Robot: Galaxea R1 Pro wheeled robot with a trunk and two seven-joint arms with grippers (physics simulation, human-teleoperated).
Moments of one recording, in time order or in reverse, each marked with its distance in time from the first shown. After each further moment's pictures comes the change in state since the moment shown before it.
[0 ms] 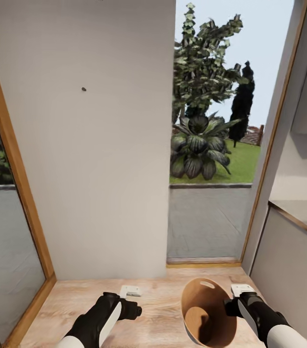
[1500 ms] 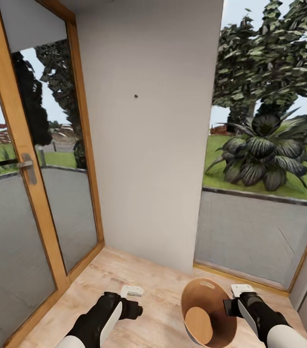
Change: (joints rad) left arm -0.001 -0.004 -0.003 -0.001 0.000 -0.002 0.000; right arm 0.000 0.000 0.000 0.001 0.000 0.000 -0.001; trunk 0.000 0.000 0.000
